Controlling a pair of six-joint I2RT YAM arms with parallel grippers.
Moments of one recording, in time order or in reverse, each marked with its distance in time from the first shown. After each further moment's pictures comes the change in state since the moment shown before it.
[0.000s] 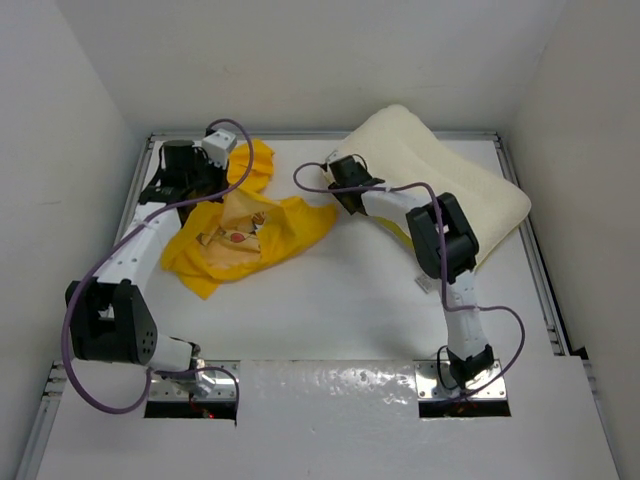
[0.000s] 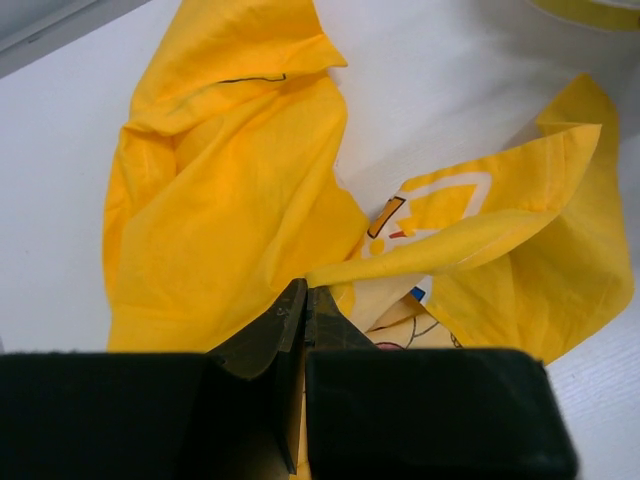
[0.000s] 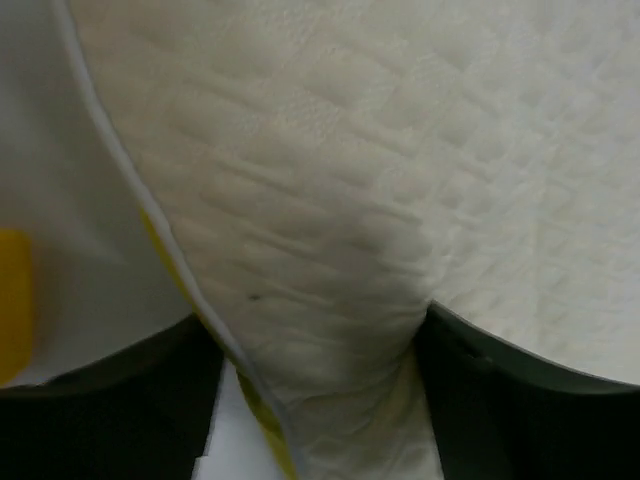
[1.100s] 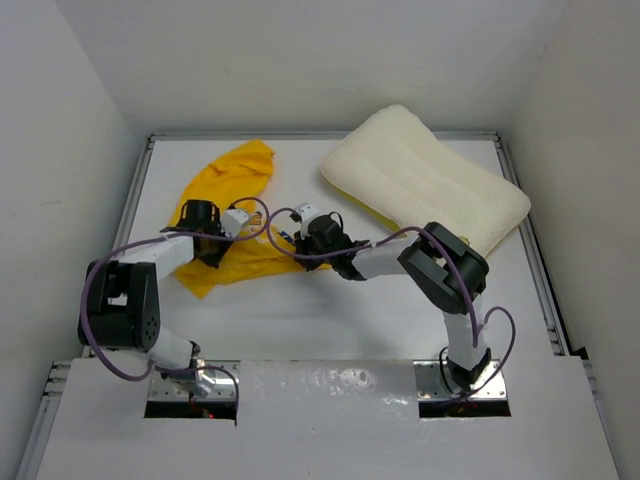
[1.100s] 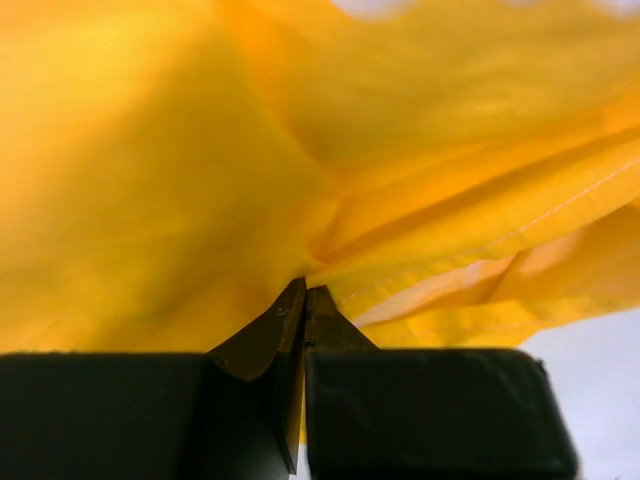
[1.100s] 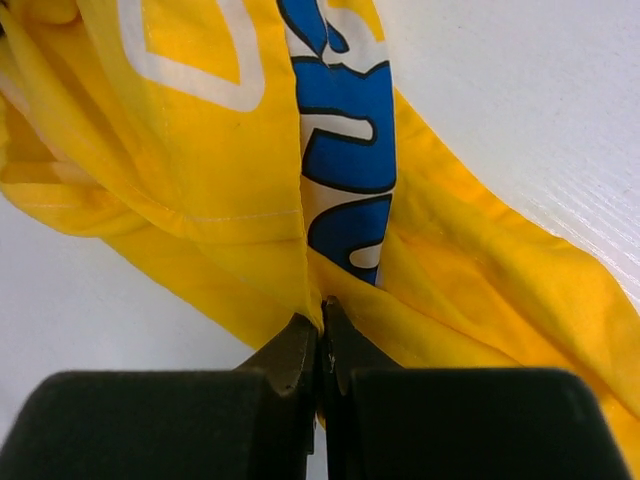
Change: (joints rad) left arm 0.001 0.086 -0.395 -0.019 -0.129 0.307; right arm 0.307 -0.224 -0.538 0.570 -0.508 0.580
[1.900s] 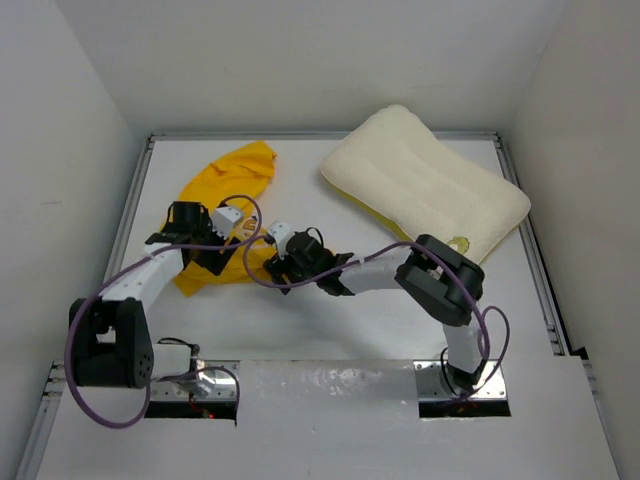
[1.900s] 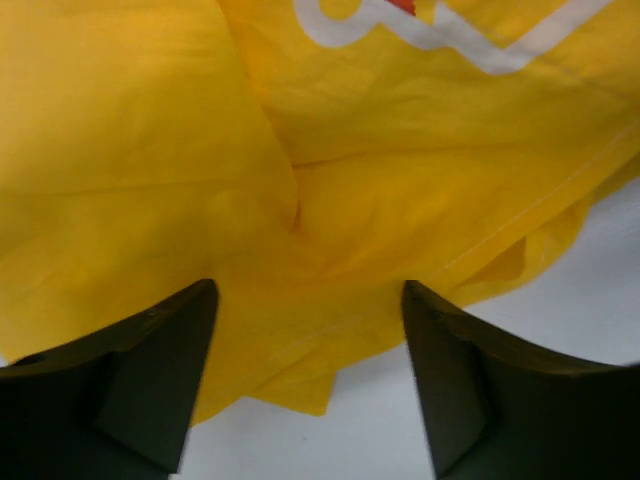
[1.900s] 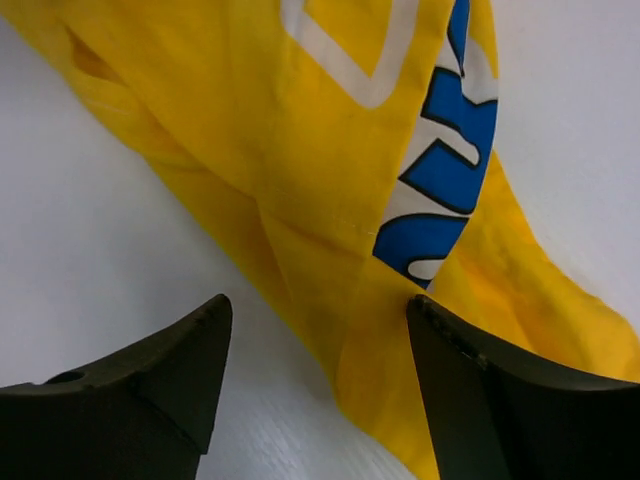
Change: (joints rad) left arm 0.030 -0.240 -0.022 -0.098 0.042 -0.010; right arm 0.161 -0.055 0.016 -0.074 0.111 -0.179
